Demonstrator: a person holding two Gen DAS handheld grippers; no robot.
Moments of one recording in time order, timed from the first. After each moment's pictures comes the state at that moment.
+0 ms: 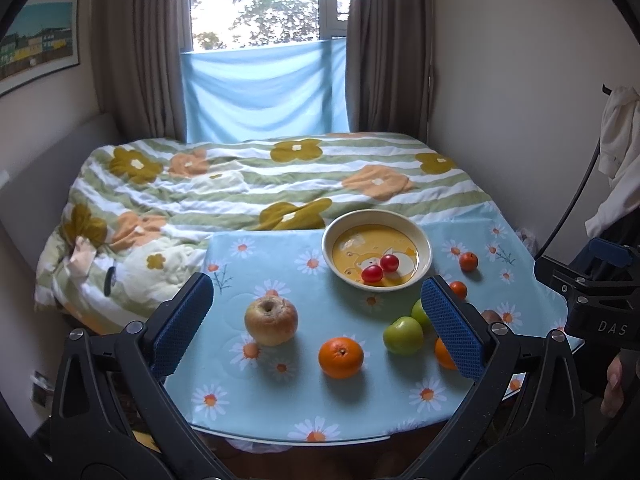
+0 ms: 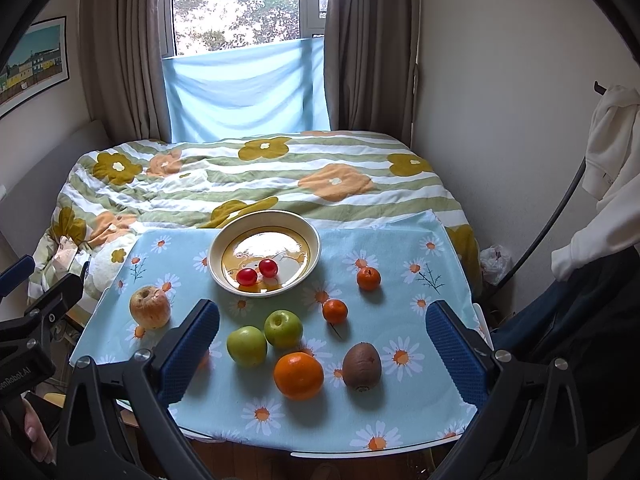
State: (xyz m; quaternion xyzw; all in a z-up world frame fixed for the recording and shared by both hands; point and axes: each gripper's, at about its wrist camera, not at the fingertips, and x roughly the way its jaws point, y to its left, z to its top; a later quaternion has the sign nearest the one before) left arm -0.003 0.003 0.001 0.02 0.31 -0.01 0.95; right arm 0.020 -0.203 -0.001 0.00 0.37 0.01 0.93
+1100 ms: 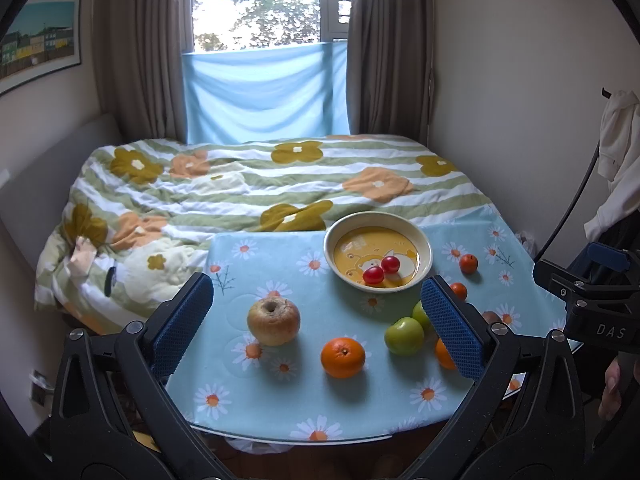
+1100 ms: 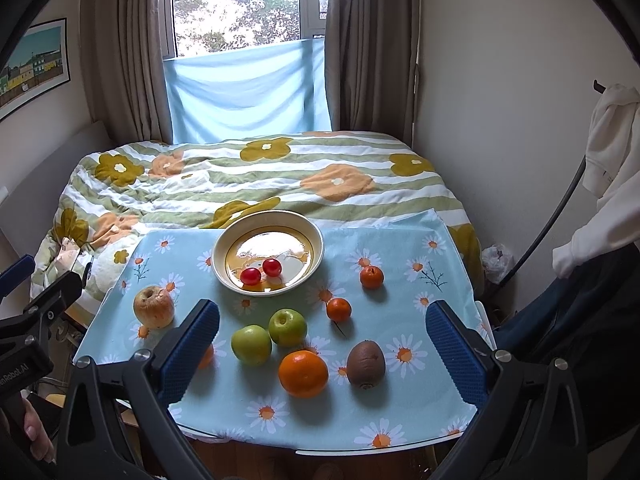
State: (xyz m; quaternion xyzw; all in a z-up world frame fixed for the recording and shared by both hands) left arm -0.009 0.004 0.007 0.02 0.30 -0.01 0.95; right arm 0.017 -0.199 -0.002 0.00 0.37 0.01 0.93
